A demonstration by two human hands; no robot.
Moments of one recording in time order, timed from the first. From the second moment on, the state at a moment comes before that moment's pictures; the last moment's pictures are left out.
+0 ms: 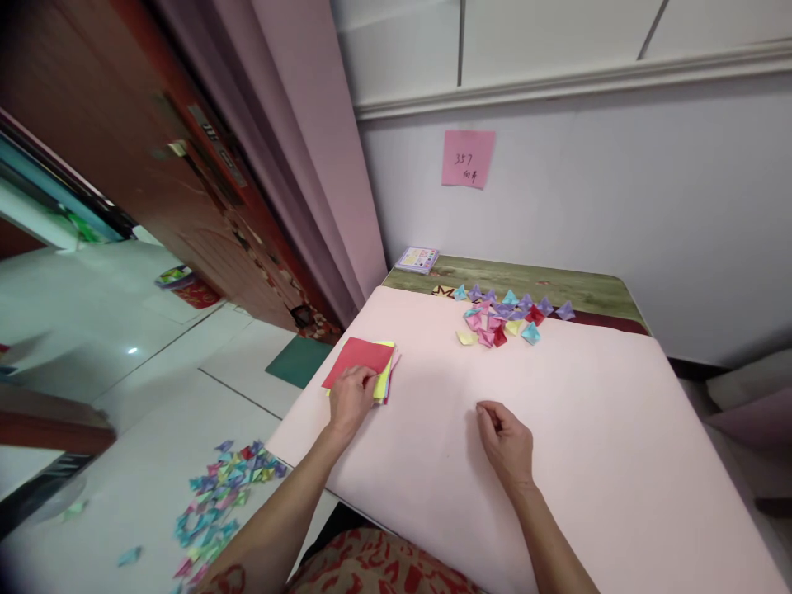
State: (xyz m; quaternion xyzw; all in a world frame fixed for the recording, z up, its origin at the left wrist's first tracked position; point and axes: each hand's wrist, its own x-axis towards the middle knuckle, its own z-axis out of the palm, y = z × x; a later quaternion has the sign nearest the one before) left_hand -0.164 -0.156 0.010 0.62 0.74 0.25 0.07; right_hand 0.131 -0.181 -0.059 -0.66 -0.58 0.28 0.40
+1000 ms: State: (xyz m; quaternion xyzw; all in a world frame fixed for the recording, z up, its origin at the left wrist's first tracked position) left_hand -0.145 -0.167 0.058 0.74 0.52 0.42 0.10; right_hand 0.099 -0.181 -0.010 -0.48 -0.40 0.64 0.45
